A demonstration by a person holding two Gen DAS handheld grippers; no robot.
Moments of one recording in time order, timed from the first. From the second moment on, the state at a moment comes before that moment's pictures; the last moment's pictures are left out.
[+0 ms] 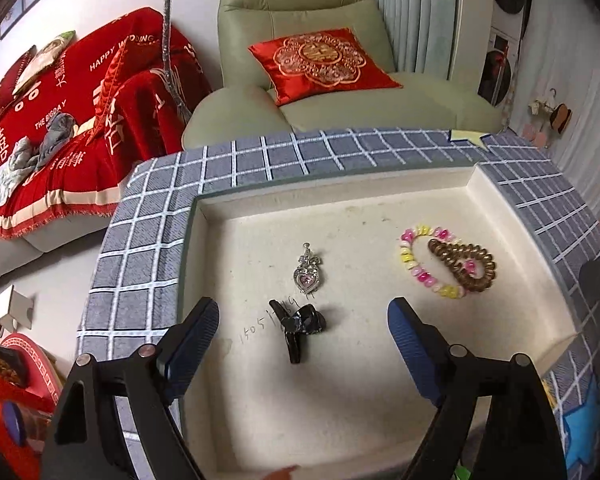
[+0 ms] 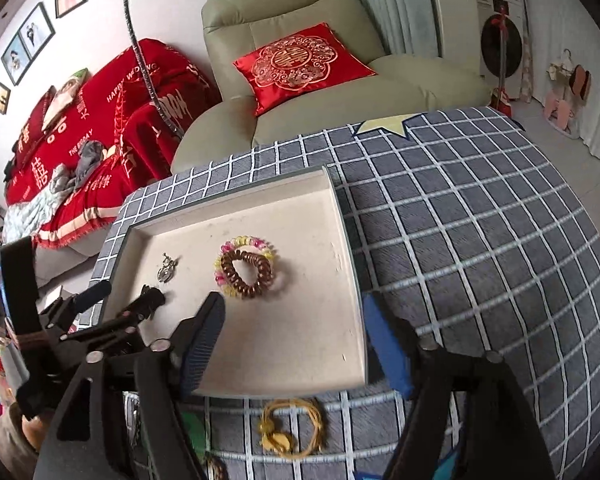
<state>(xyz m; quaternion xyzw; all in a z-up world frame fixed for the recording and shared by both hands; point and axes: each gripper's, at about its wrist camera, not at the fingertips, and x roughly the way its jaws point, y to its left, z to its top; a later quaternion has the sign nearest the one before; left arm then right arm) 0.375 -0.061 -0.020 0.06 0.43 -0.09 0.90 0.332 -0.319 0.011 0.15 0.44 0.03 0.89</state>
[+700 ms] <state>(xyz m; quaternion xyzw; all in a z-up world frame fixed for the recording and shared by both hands) 0.271 -0.007 -0.003 0.07 0.42 -0.08 0.90 0.272 -0.322 0.020 0.17 0.45 0.04 0.88</state>
